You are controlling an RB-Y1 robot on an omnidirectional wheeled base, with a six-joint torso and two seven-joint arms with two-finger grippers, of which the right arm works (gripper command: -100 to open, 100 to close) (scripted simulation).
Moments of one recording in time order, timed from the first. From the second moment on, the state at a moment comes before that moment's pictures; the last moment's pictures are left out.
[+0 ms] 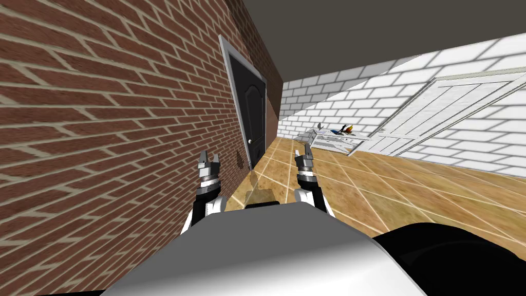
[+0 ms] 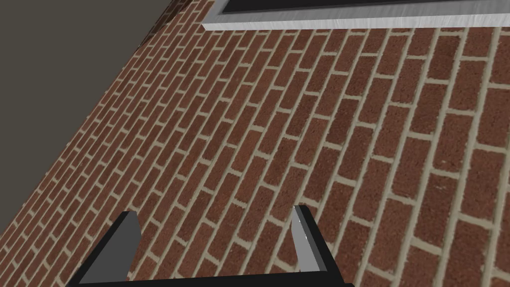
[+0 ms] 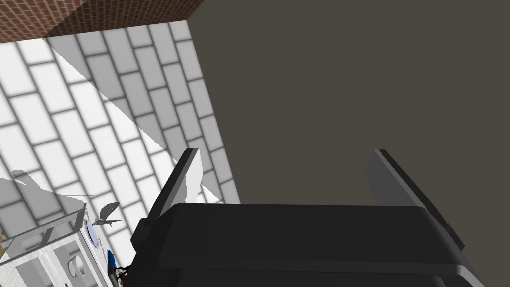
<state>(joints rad) 0.51 0.02 0.03 -2.27 -0.05 -0.41 0.03</state>
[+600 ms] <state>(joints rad) 0.46 -0.01 0.03 -2.16 -0.05 -0.43 0.02</state>
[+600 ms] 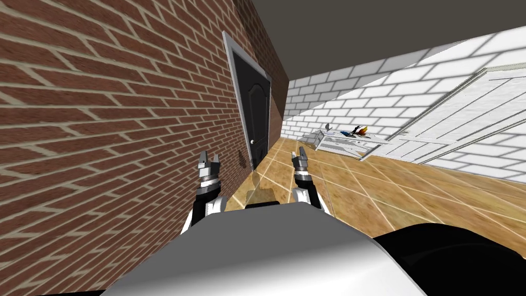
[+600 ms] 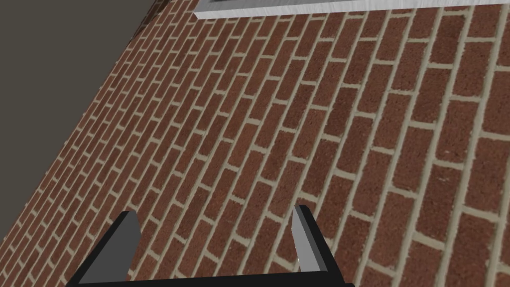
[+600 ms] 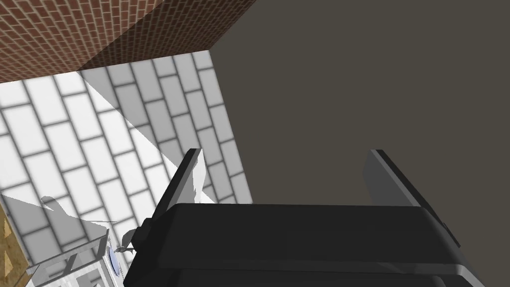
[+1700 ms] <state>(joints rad) 0.32 -0.07 0.02 -1.88 -0.04 -0.48 -0.01</state>
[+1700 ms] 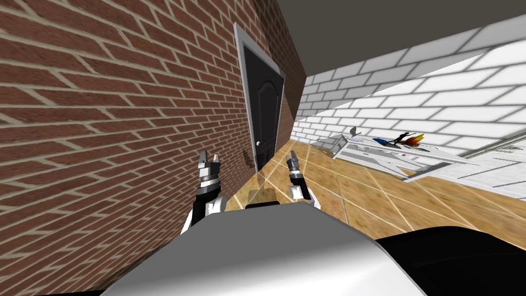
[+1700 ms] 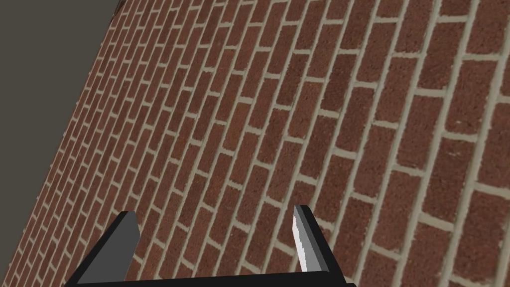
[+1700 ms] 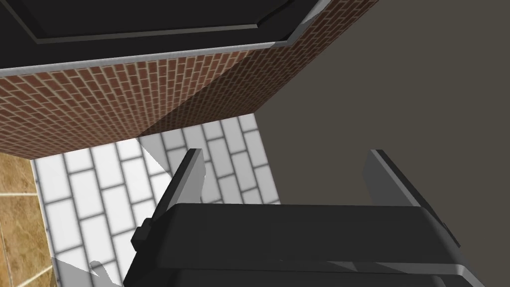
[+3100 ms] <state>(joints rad) 0.12 -0.13 0.02 -1.46 -0.02 -0.56 -0.06</state>
